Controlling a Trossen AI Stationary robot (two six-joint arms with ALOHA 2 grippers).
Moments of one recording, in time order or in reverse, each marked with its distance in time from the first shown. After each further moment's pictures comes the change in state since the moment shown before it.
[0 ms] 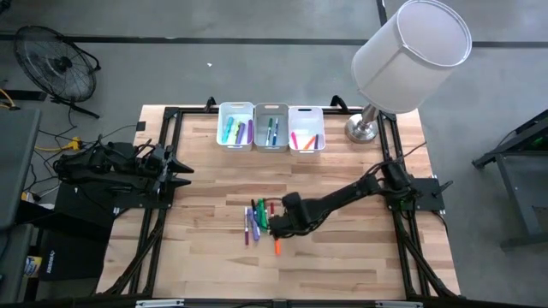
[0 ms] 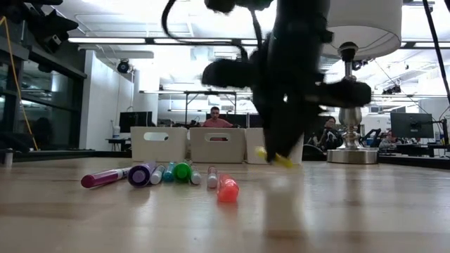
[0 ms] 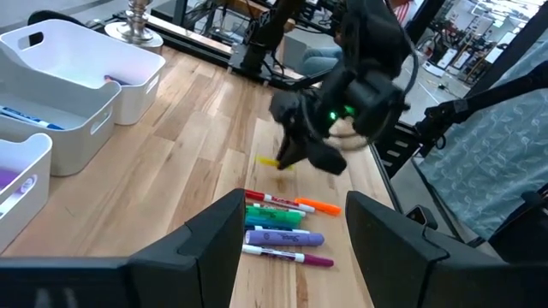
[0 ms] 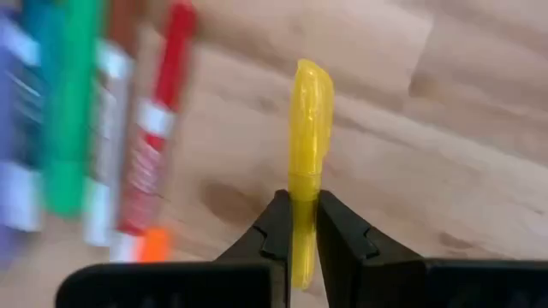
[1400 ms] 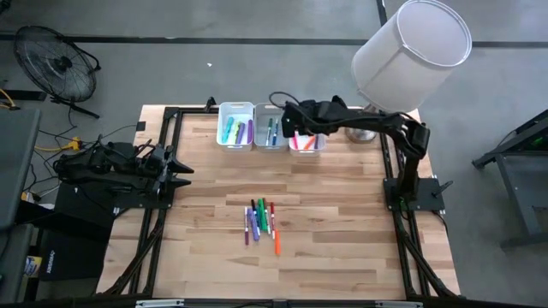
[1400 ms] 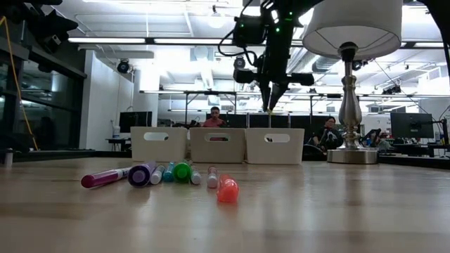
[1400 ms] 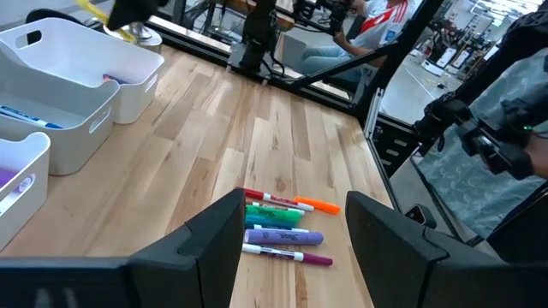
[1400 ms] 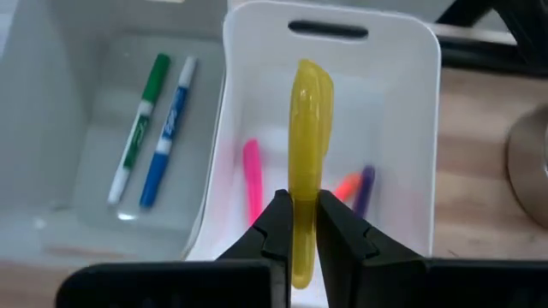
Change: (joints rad) left arm 0.000 0.000 0.000 -0.002 0.004 -0.001; right arm -0.704 -0.246 0.007 -0.052 0.180 -0.562
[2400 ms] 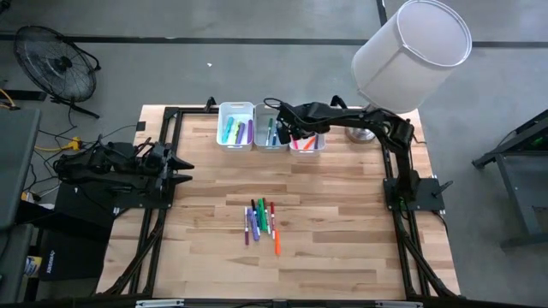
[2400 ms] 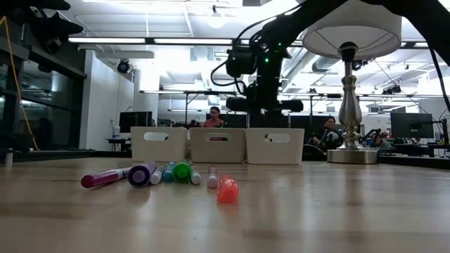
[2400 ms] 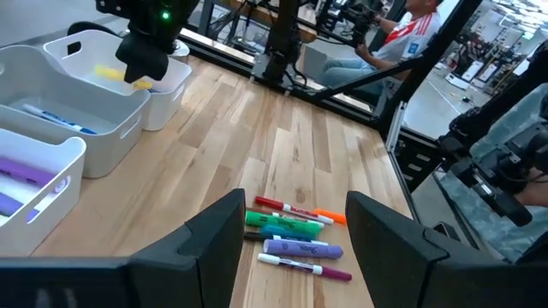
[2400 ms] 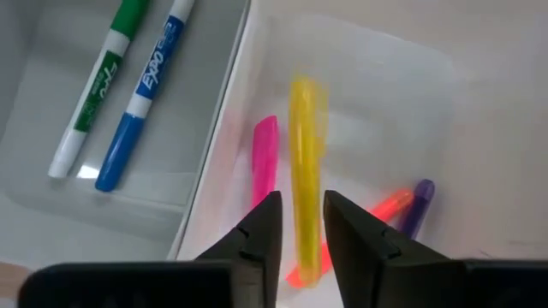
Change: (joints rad) left arm 0.000 0.000 0.000 0.003 -0.084 -0.011; right arm -0.077 0.153 0.000 0.110 -0.154 -0.202
